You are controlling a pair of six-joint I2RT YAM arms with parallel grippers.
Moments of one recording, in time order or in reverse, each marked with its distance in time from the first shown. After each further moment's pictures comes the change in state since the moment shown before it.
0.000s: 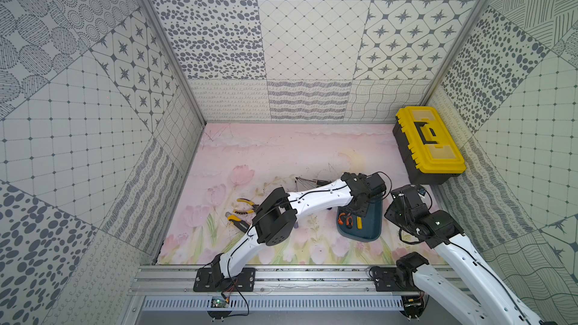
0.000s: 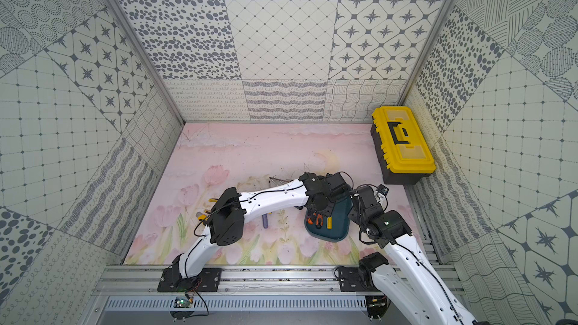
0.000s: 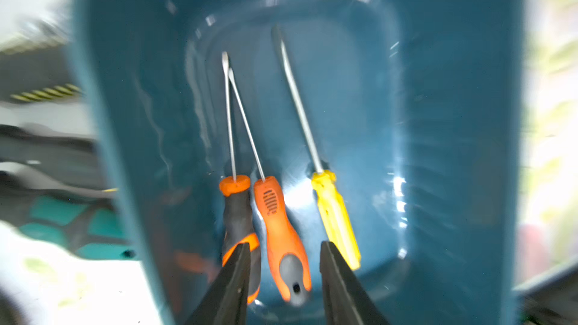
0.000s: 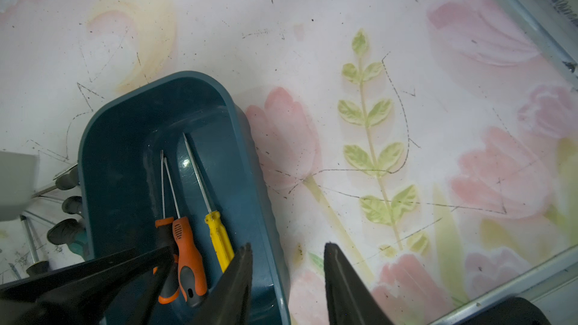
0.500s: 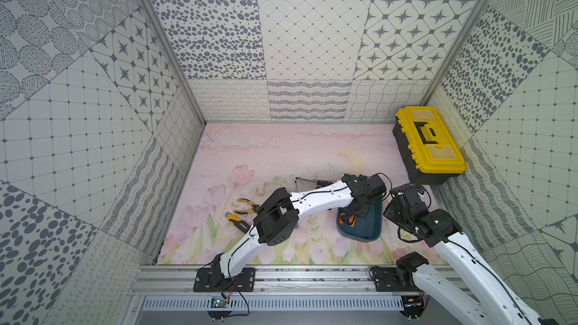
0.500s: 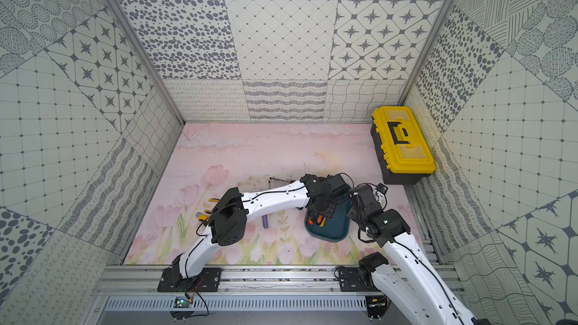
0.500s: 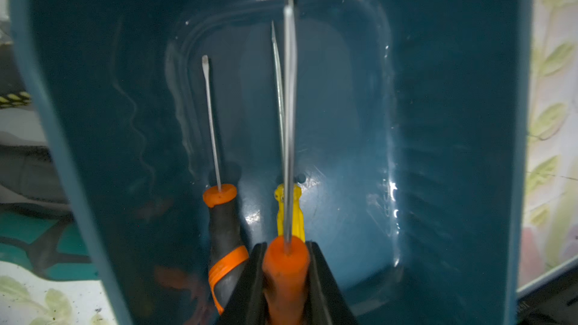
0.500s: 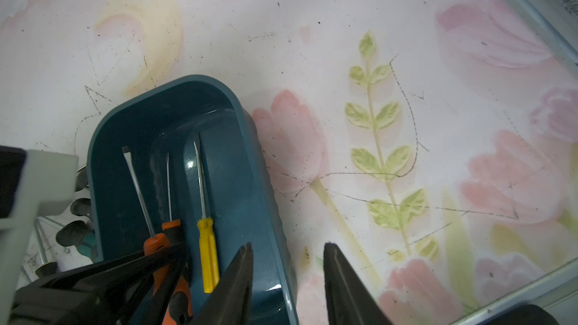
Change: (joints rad) left arm -0.001 0.074 0.011 0.020 0.036 -0.005; right arm 0.000 -0.002 0.000 0.021 -0.005 0.013
